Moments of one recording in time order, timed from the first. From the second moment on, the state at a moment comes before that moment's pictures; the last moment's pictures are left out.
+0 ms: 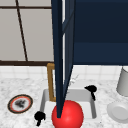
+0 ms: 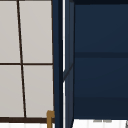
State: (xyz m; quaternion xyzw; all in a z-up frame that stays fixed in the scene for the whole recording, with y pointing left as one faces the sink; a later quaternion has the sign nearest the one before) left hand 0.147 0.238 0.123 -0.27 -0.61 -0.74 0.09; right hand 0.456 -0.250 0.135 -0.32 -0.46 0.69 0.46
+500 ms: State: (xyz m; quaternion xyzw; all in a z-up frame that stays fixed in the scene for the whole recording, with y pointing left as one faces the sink) left hand 0.147 0.238 0.123 -0.27 -0.61 -0.74 0.09; right hand 0.385 -0.260 0.127 -0.31 -0.44 0.69 0.47
